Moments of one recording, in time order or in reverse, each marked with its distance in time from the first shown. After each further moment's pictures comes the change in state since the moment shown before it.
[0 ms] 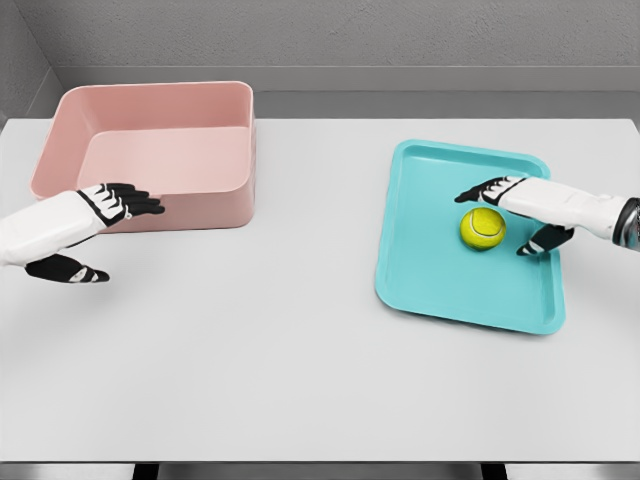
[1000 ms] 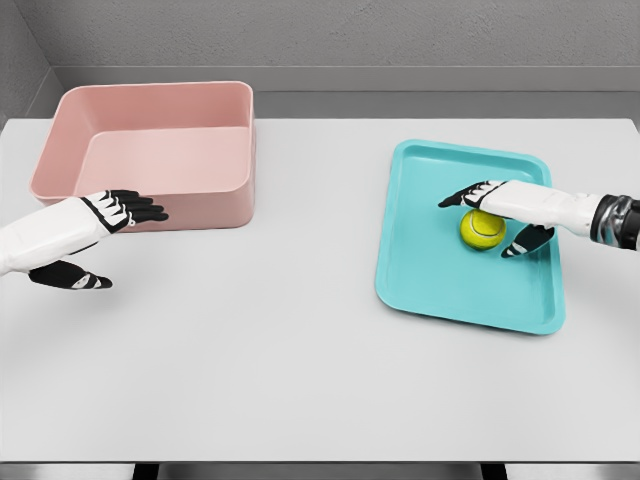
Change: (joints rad) left arm 0.018 0.000 0.004 -0.012 -0.004 0.000 0.000; right arm -0.032 0.066 0.006 0.051 0.014 0.000 0.061
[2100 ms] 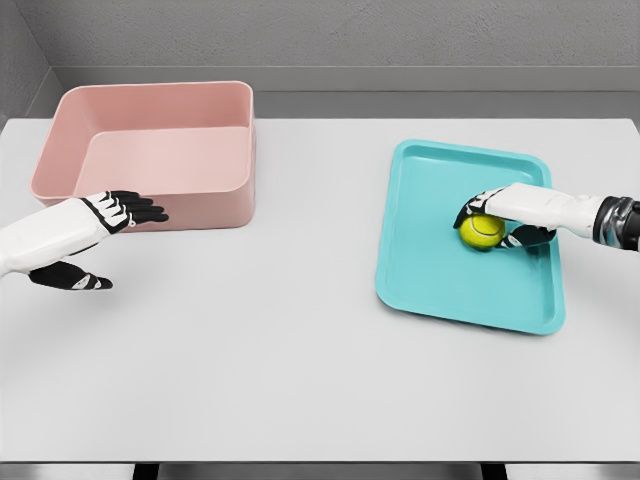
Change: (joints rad) left arm 0.002 0.000 0.000 0.000 0.000 0.000 0.000; right arm 0.000 0.003 -0.002 0.020 0.024 0.001 0.005
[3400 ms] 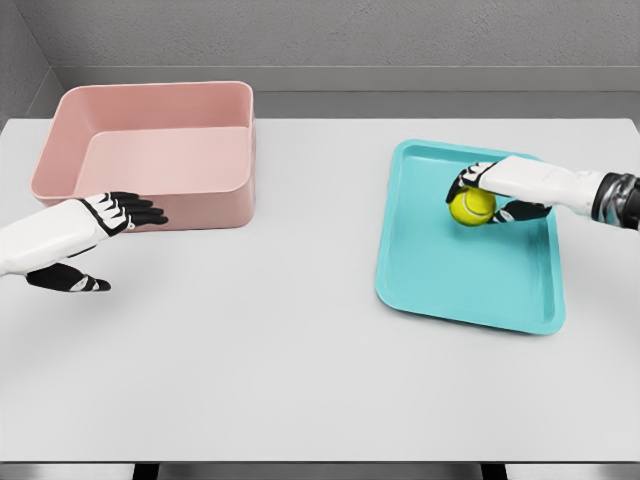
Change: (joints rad) left arm 0.005 0.023 -0.002 -0.023 0.004 0.000 0.004; right arm -0.055 0.002 -0.005 -0.047 -0.014 -0.001 -0.018
